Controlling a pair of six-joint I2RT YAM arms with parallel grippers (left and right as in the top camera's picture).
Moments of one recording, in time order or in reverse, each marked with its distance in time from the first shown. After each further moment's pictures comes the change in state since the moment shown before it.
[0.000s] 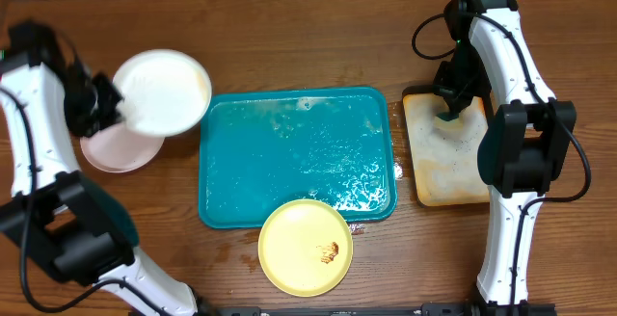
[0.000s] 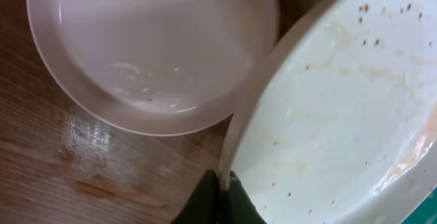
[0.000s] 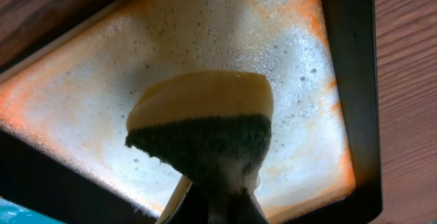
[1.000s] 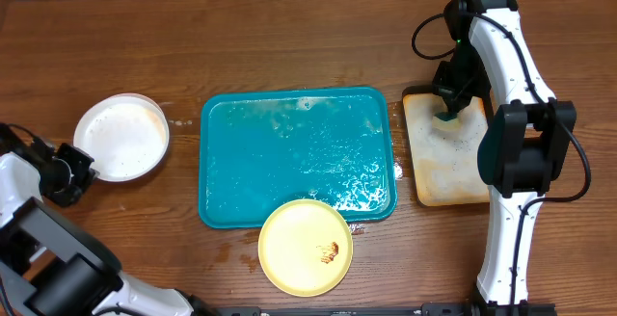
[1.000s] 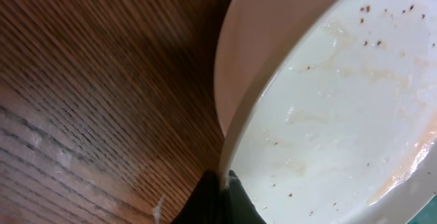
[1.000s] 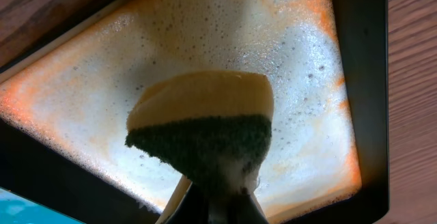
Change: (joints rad) left arm 0.301 -0.104 -0.454 0.425 0.069 -0.003; right arm 0.000 0.000 0.000 0.000 -0.019 -0.002
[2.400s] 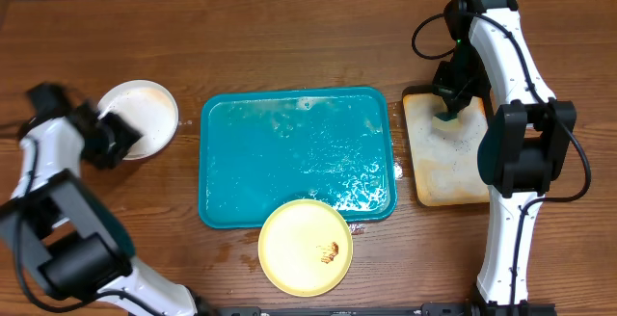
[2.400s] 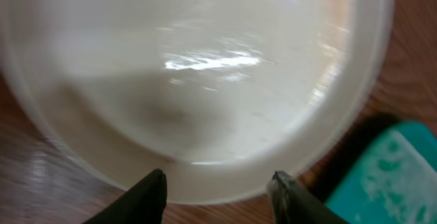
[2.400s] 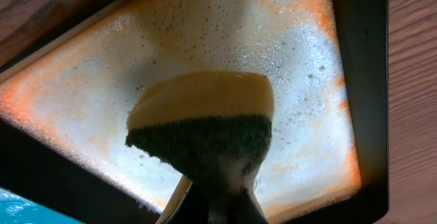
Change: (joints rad) left arm -0.280 0.050 0.048 0.054 0.023 -0.002; right arm 0.000 0.000 0.000 -0.001 0.000 -0.002
